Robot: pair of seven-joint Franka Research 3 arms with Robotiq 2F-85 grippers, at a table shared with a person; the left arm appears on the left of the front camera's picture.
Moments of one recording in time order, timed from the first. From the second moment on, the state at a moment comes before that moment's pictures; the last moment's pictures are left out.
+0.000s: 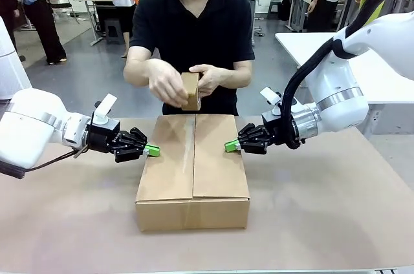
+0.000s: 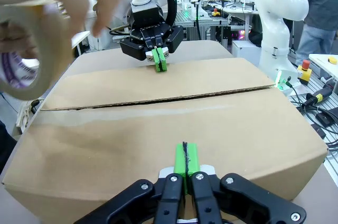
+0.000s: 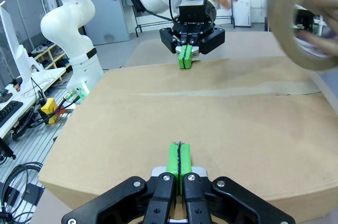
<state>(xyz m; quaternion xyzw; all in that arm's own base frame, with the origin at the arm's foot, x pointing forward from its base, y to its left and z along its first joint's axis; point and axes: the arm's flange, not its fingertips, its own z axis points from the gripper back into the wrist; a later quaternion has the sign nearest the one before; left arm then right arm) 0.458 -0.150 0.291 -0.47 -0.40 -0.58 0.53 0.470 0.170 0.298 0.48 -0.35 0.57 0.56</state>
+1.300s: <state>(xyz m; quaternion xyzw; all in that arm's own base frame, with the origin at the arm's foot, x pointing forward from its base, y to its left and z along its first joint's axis) 0.458 -0.150 0.291 -0.47 -0.40 -0.58 0.53 0.470 0.170 0.298 0.48 -0.35 0.57 0.56</state>
